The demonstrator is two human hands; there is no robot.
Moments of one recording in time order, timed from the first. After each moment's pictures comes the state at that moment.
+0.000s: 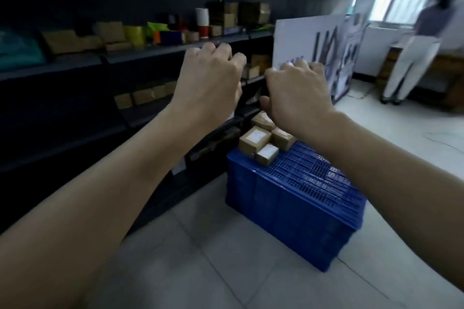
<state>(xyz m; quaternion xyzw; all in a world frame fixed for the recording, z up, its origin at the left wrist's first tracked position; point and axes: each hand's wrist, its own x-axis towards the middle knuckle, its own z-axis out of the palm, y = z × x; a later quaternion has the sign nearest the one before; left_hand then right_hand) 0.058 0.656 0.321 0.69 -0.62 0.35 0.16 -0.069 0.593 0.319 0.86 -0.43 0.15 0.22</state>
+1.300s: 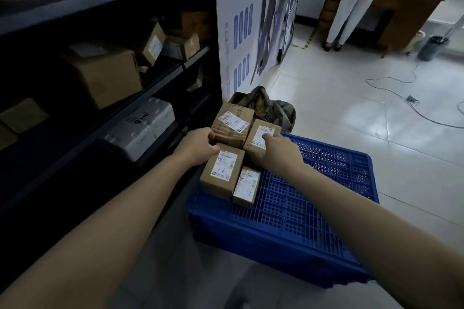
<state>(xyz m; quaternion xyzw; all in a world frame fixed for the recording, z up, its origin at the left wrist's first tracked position) 0.278 0.064 0.068 0.71 -0.63 -0.28 0.15 0.080 0.053 0.061 0.77 -0.64 0.00 -0.09</state>
